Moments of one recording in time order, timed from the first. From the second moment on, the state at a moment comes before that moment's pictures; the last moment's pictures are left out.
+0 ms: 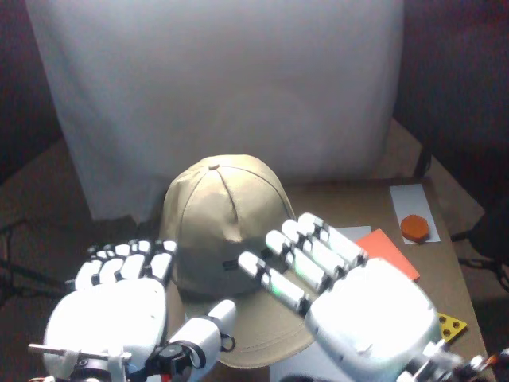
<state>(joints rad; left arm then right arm) 0.98 -1.27 0.63 -1.28 -1.52 1.81 -0.82 -1.39 0.80 0.69 1.11 -2.06</state>
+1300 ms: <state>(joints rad) 0.77 -1.25 0.43 -1.44 -1.68 1.90 -0.40 -0.97 0.66 1.83 0.69 -2.50</state>
